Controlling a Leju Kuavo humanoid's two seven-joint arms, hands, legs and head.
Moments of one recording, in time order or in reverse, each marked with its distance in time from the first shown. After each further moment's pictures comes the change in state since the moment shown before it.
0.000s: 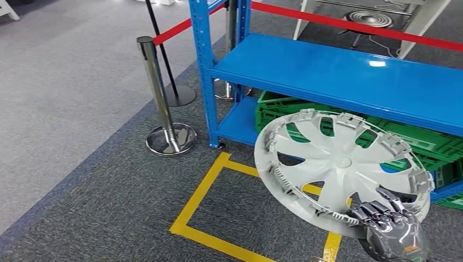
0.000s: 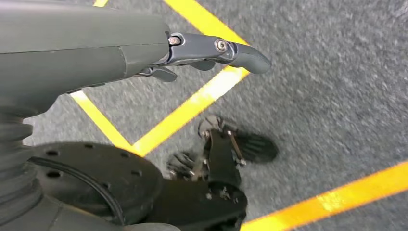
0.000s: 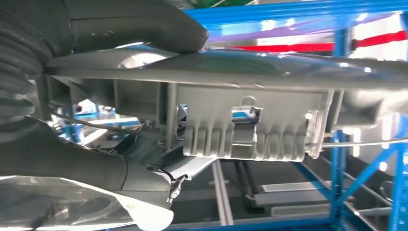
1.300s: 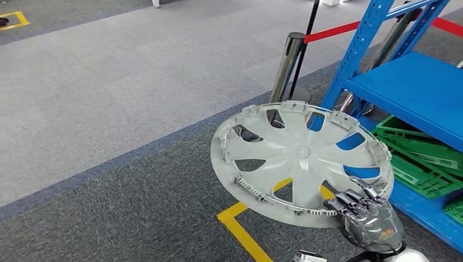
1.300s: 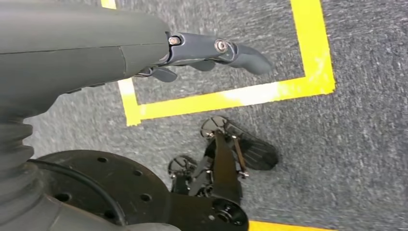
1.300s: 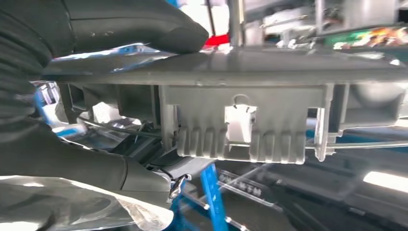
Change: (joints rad) left arm 0.009 -0.002 0.038 0.000 0.018 0.016 -0.023; right arm -0.133 -0.002 0.092 0.074 -0.013 -0.003 -0.082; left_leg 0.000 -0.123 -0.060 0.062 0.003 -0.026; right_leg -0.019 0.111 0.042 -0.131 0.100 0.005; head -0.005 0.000
